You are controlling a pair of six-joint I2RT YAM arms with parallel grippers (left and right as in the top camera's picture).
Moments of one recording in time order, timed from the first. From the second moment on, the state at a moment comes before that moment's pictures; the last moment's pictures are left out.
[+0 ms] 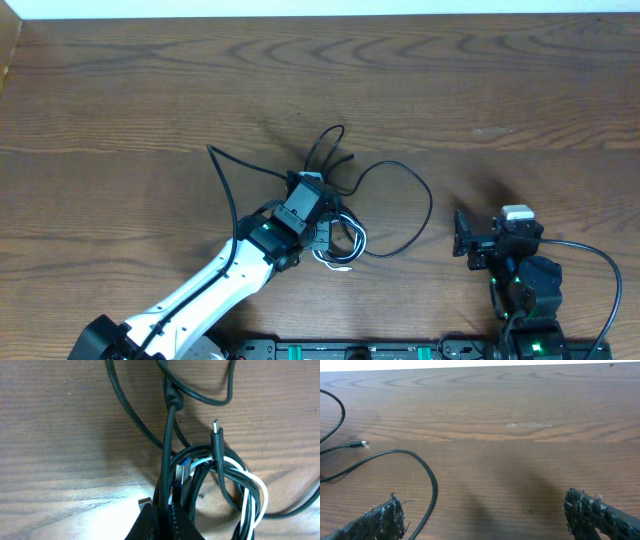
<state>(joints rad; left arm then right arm) -0.67 1.33 0.71 -0.51 -0.06 -0.59 0.09 0.27 0.01 -0.07 -0.02 0.04</state>
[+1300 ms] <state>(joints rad) -0.72 1.33 0.71 -0.12 0.36 -0.85 0.11 0.28 0.01 -0.04 -0.65 1.09</state>
